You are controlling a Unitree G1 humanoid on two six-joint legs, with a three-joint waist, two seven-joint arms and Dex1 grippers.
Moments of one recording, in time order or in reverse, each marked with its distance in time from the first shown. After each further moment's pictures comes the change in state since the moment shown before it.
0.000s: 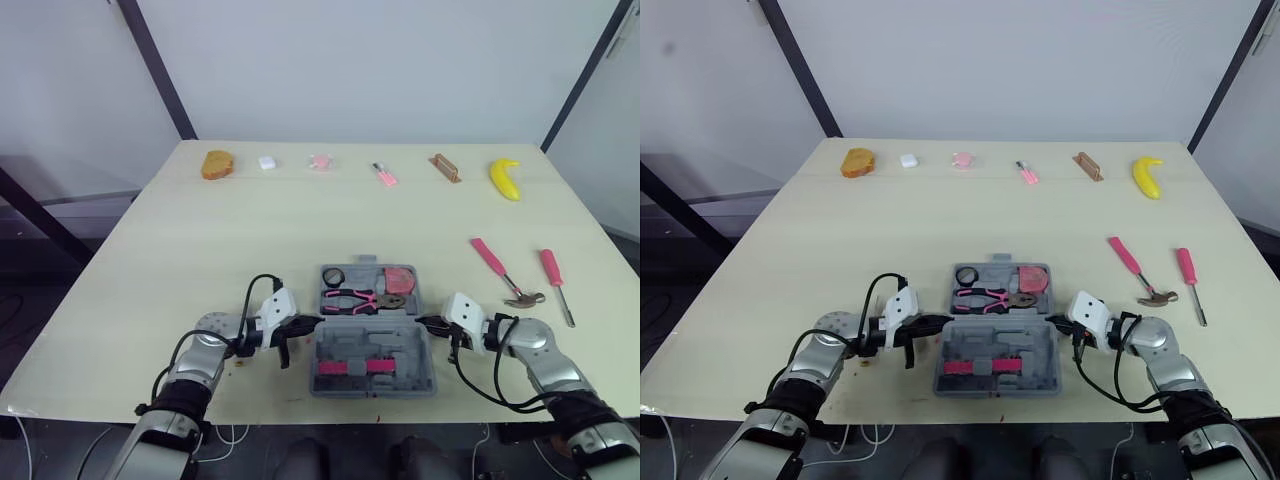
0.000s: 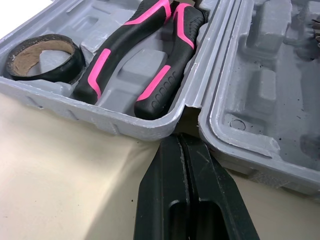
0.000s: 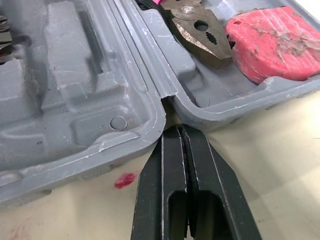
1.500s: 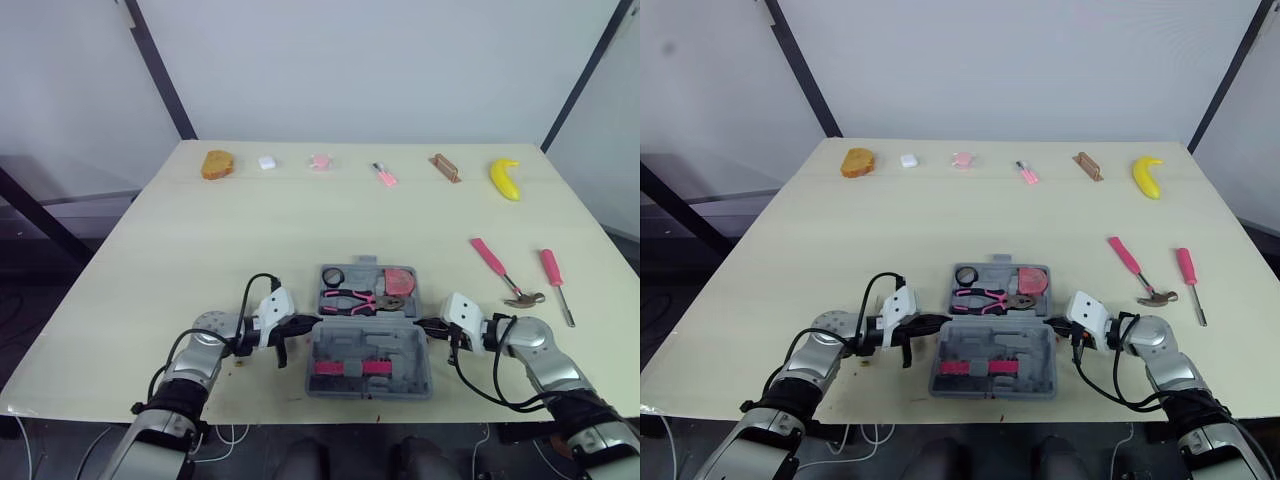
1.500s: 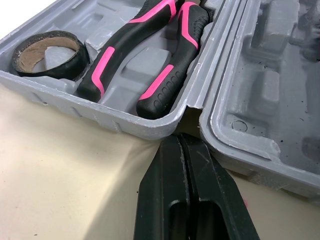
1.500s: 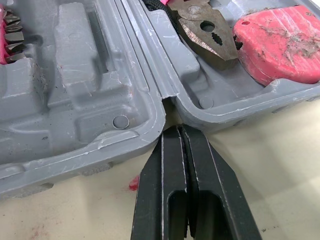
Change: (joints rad) left arm -0.003 0.019 -0.002 -0.001 -0.011 0.004 0.006; right arm -0.001 -0.012 0.013 -0.028 0.011 0.046 0.037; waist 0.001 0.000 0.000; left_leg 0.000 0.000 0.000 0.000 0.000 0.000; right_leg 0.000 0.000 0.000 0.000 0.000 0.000
